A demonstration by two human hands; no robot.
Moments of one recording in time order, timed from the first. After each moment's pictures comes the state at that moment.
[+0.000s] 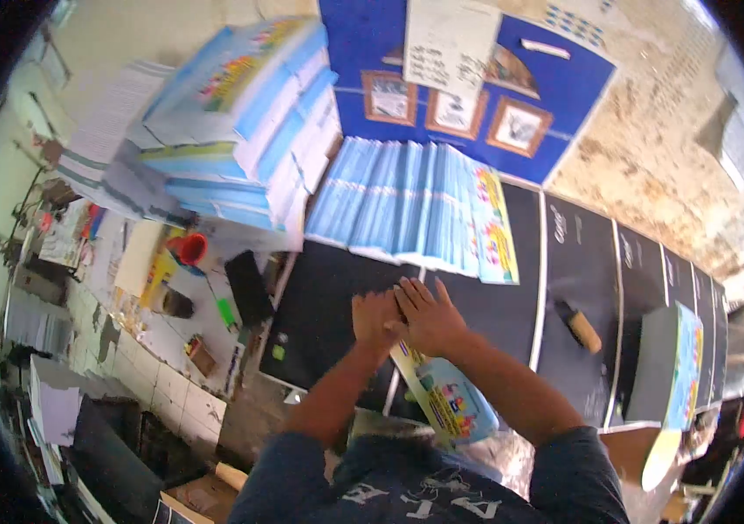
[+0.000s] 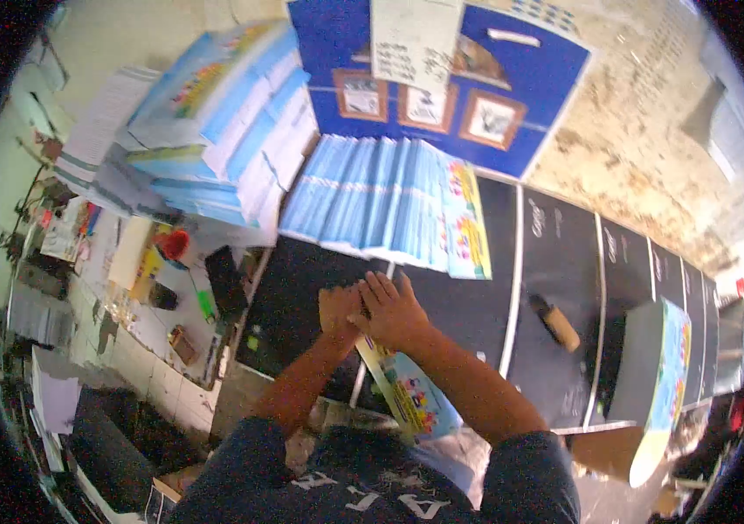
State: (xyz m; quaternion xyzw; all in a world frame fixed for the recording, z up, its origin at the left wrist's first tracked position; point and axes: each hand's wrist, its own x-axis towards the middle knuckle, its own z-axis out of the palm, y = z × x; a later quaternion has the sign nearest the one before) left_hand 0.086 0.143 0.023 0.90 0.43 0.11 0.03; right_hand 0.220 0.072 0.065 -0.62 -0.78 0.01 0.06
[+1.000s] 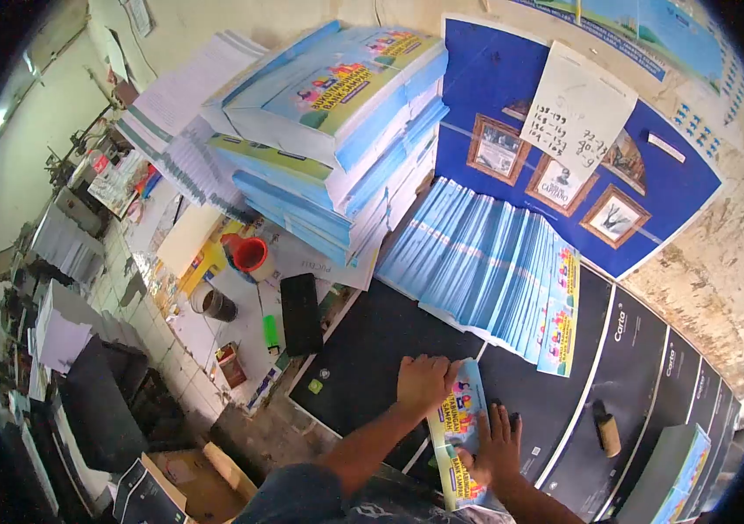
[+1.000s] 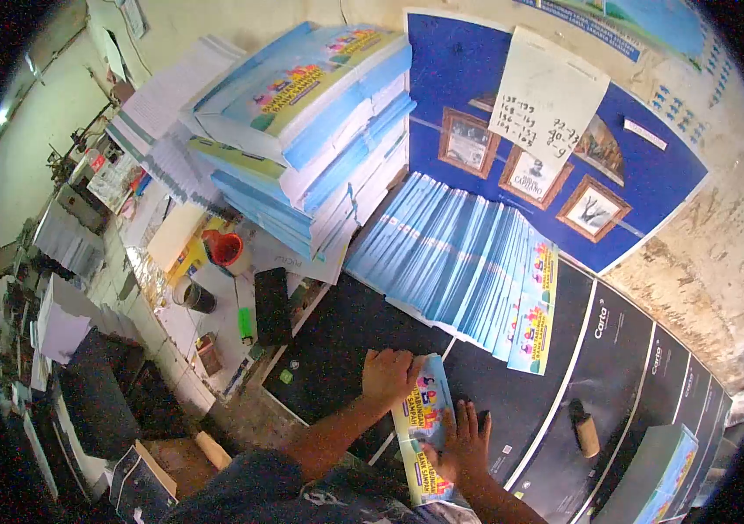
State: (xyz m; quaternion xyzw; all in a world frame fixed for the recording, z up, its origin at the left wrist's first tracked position) left_hand 0.085 0.147 0.016 0.83 0.49 0.26 0.10; right_hand 0.235 -0.023 0.062 -0.70 -0.68 0.20 0.05
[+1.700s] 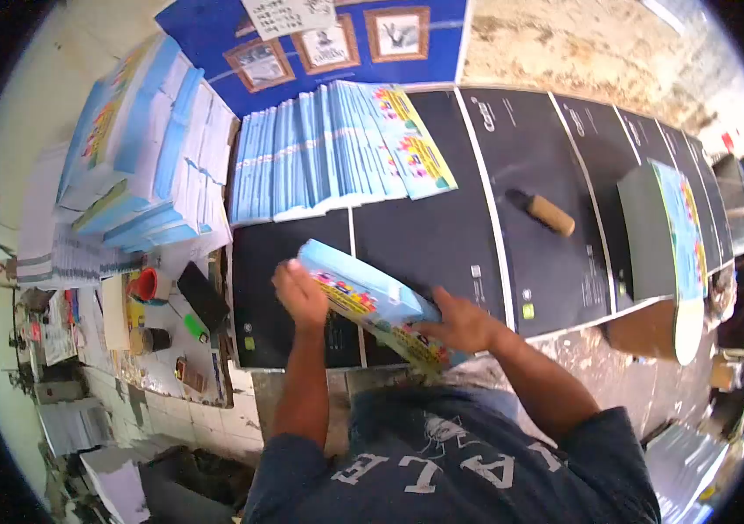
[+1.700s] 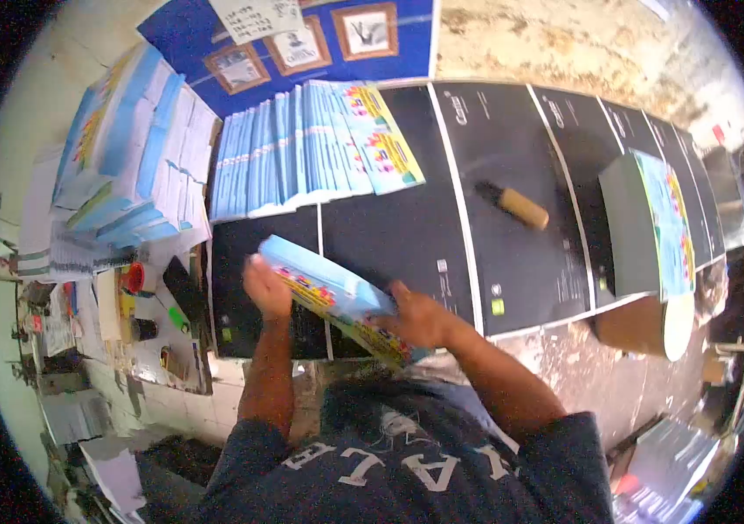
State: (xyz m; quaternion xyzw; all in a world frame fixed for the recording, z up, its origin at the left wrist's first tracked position) left_hand 0.054 0.134 0.022 0.76 0.45 0.44 0.17; right_hand 0.249 -0.087 0.110 -0.73 -0.44 0.48 0.19
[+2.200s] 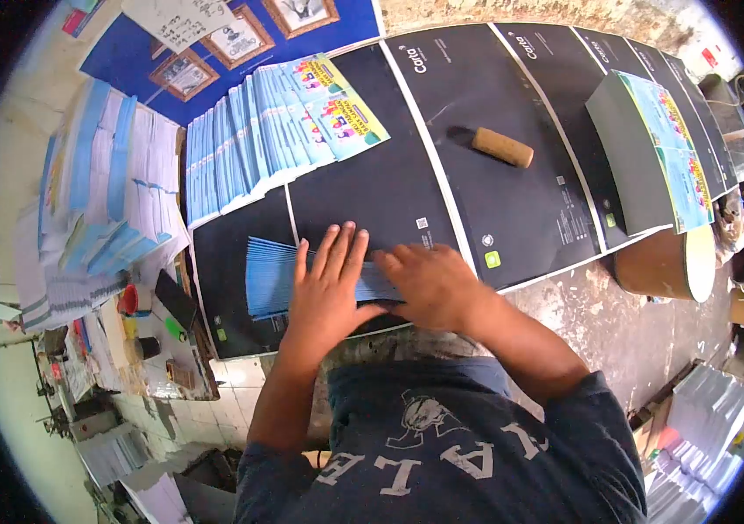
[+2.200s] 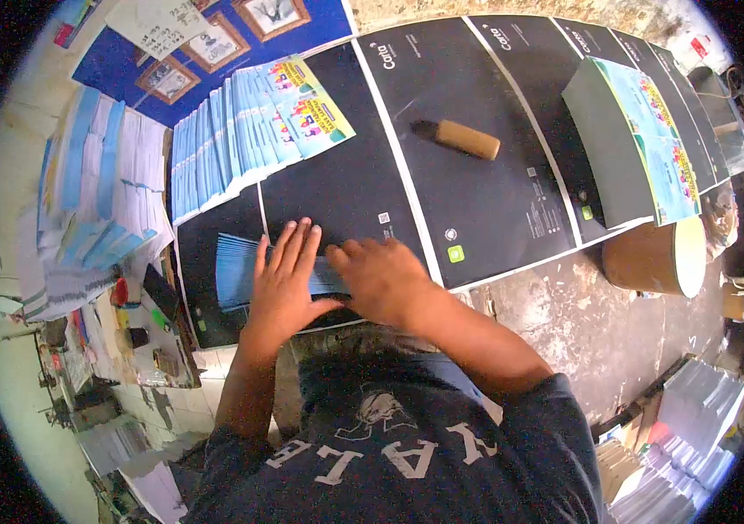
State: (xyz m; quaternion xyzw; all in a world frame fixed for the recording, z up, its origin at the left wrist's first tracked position) left_hand 0.116 0.004 0.133 0.99 0.13 -0.01 0.05; right_hand 0.263 -0.136 0.132 -0.74 -0.62 0.19 0.16
